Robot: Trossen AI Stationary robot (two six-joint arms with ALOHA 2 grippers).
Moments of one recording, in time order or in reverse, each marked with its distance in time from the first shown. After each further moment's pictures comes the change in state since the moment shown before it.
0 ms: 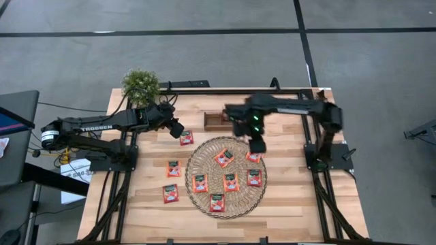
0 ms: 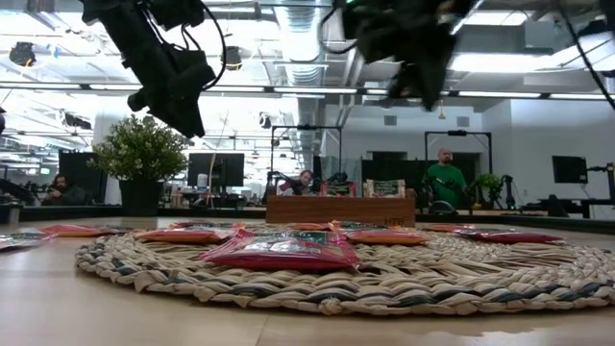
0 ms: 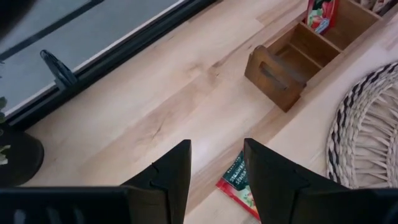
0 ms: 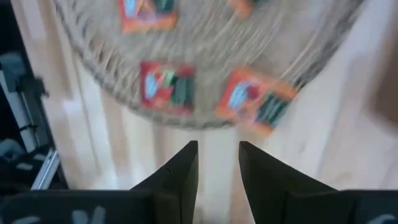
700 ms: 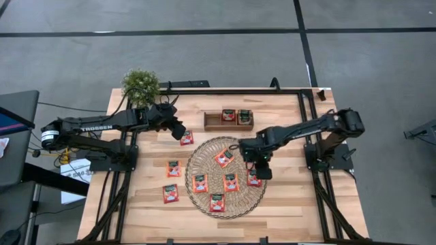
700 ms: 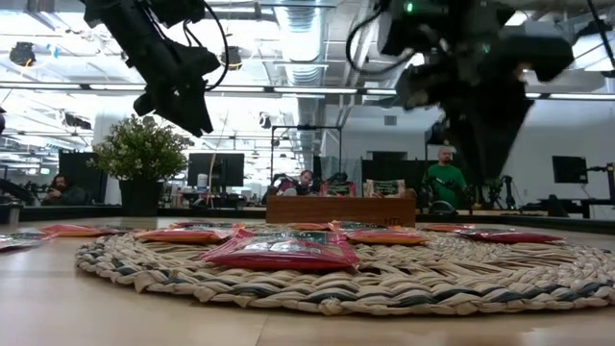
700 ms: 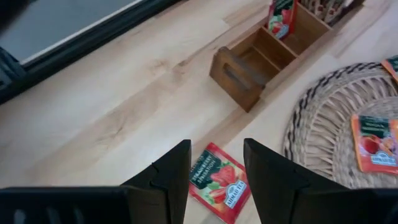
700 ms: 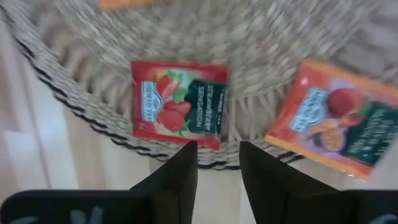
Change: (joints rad) left arm 0.000 0.000 0.000 0.050 0.121 -0.049; right arm 0.258 -0.208 -0.622 0.612 0.082 0.316
